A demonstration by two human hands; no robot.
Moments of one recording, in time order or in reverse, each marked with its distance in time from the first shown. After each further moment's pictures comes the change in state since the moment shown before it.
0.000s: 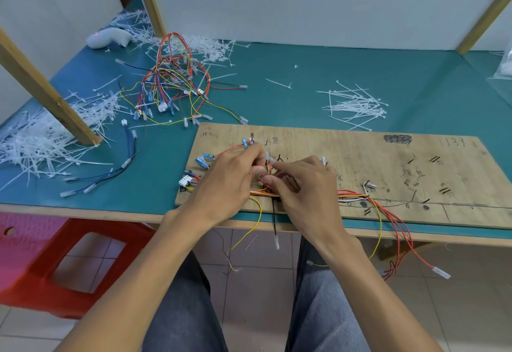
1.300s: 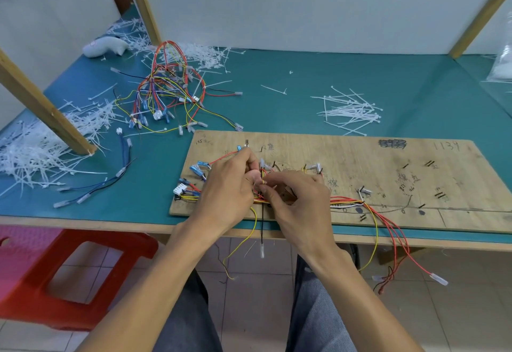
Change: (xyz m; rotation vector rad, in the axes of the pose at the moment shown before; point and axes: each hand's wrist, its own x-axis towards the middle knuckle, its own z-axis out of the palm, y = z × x) left_hand 0.005 0.012 0.013 -0.083 0.112 -0.251; right_hand -0.009 0.000 0.008 0.170 0.090 -0.037
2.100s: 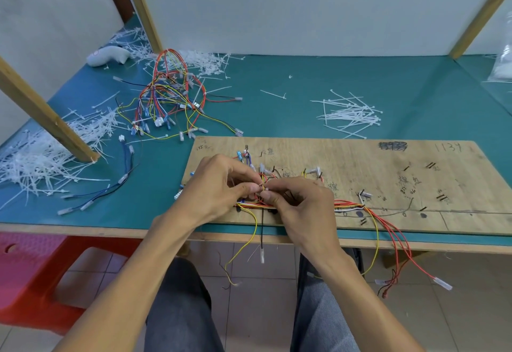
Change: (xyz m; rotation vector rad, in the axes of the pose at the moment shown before) left_hand 0.016 -0.028 -0.020 -0.176 -0.248 -0.002; right_hand 0.004 0.003 -0.007 0.154 -0.062 0.125
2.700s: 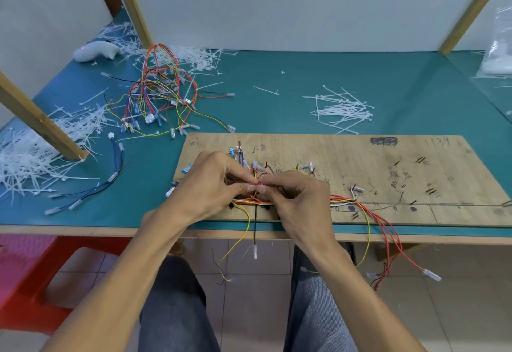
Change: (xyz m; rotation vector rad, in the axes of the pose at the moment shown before) left_hand 0.001 0.010 -0.001 0.173 -0.024 0.063; right_hand 0.003 0.000 -0.004 0.156 -0.024 0.053
